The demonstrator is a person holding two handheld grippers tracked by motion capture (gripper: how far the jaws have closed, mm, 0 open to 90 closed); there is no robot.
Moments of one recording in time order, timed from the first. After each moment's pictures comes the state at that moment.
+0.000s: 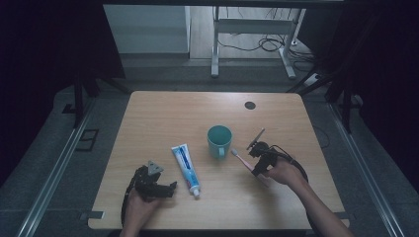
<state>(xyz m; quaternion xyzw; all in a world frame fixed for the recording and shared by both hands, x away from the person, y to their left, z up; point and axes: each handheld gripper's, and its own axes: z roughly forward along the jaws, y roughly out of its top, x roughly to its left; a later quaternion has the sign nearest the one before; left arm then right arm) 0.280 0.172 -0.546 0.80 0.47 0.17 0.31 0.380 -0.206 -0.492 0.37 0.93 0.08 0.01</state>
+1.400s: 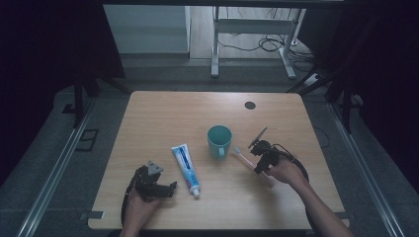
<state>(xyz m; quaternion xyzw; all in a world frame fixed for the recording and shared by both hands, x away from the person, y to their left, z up) 0.280 0.172 -0.546 0.81 0.47 0.17 0.31 0.381 -0.214 -0.487 0.39 0.92 0.09 0.00</state>
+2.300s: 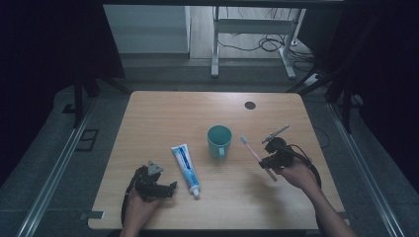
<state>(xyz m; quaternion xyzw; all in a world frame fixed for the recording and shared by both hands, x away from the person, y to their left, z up) 0.280 0.172 -0.546 0.81 0.47 0.17 0.31 0.358 -0.244 -0.449 0.39 0.90 0.21 0.05</state>
